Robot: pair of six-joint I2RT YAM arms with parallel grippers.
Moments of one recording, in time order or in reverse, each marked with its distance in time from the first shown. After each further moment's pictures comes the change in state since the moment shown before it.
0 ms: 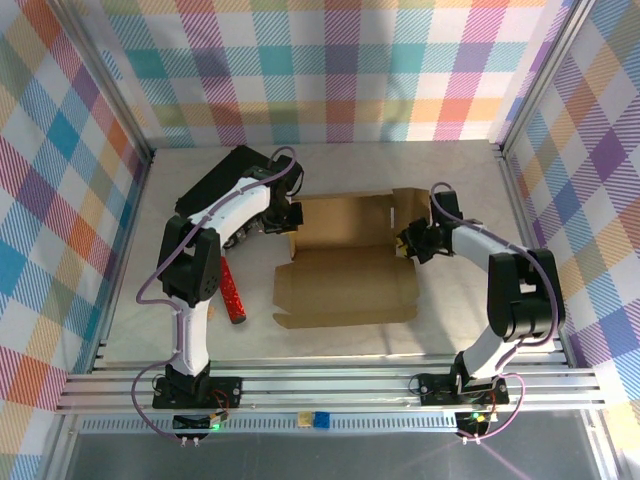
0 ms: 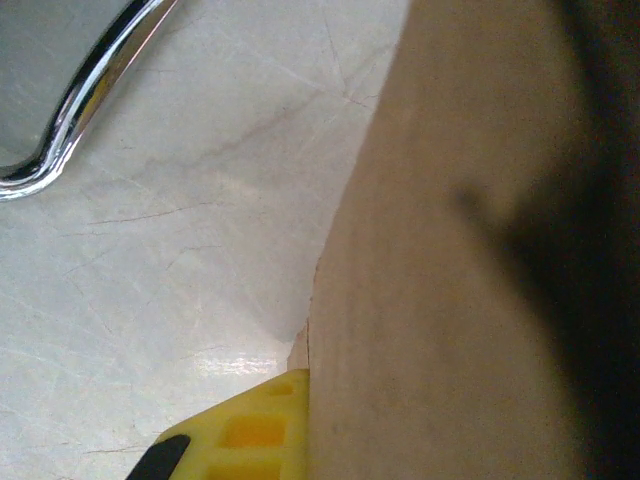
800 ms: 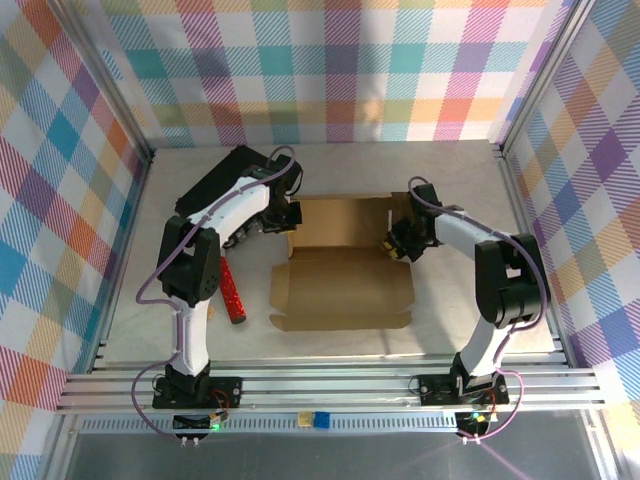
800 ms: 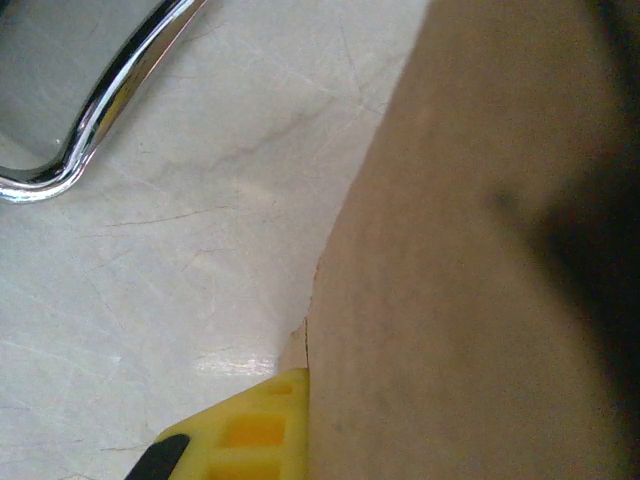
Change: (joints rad) left arm 0.000 0.000 0.008 -0.007 -0.014 0.000; right arm 0.101 0.093 0.166 -0.201 0.081 -0.155
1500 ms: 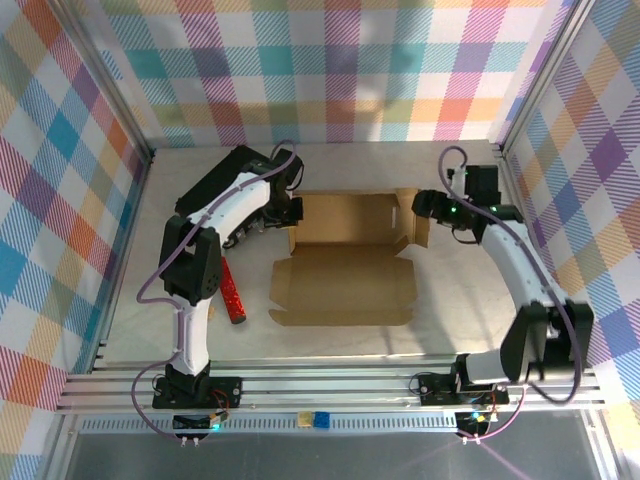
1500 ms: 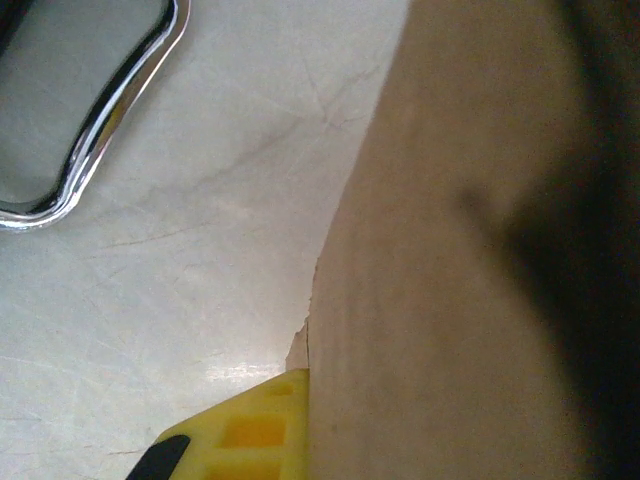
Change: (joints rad) left arm 0.007 0.023 0.072 -0.052 0.009 0.061; right arm -0.202 -0.301 0.030 -0.008 0.006 -0.793
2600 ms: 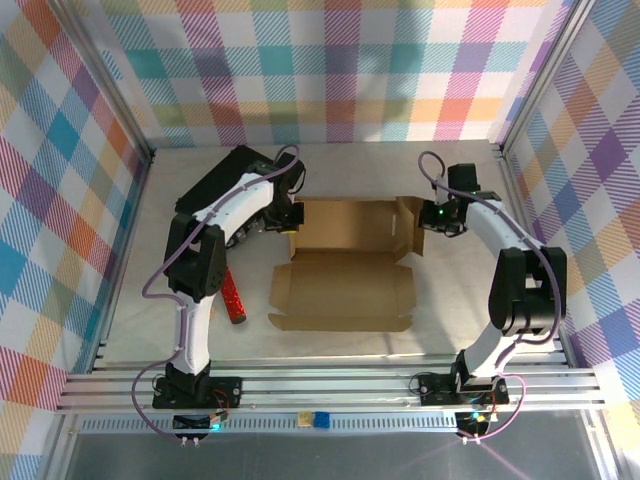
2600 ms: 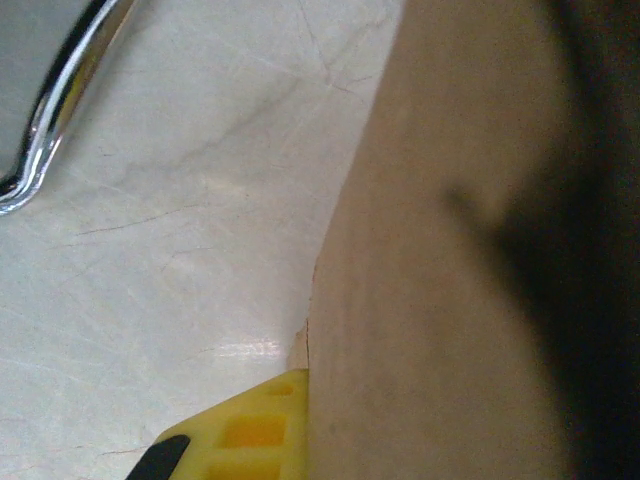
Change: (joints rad) left arm 0.000 0.040 0.014 -0.027 0.019 0.021; right arm 0.016 0.223 0.072 -0.062 0.104 -0.072
